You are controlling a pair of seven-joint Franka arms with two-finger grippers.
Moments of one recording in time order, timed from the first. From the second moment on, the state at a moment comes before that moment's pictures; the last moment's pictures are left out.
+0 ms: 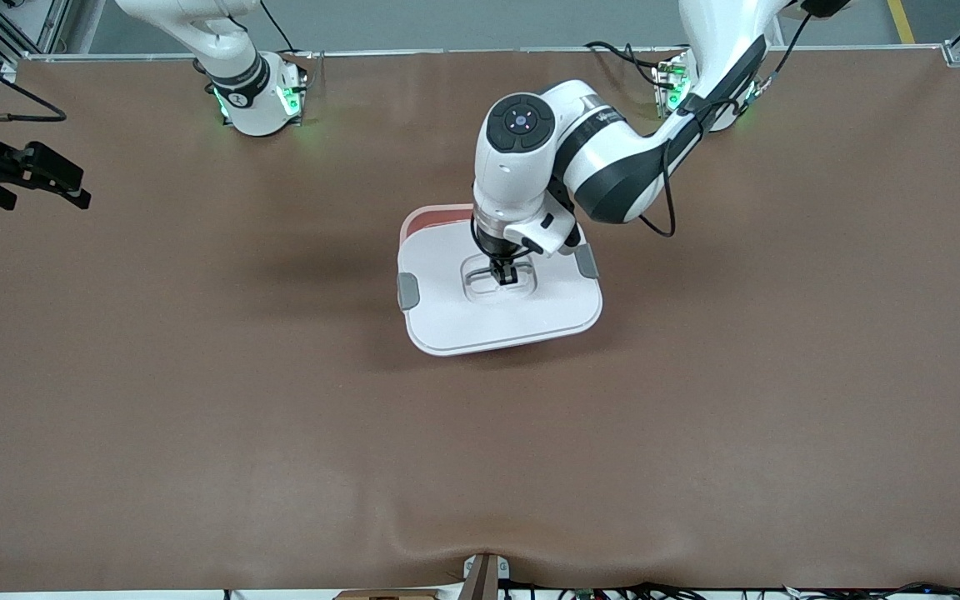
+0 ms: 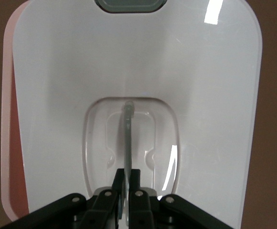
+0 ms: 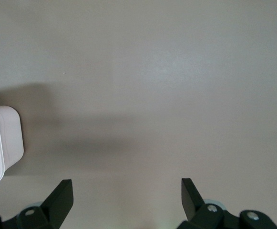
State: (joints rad) left arm -0.34 0.56 -0.59 -1.46 0.29 2.01 -2.71; right arm 0.04 -0.08 -0.04 -1.62 0.01 1.53 0.00
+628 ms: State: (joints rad) left arm -0.38 0.58 -0.59 -1.47 0.29 2.01 -2.71; right arm 0.04 -0.08 -0.05 -1.61 0.01 1.53 0.01
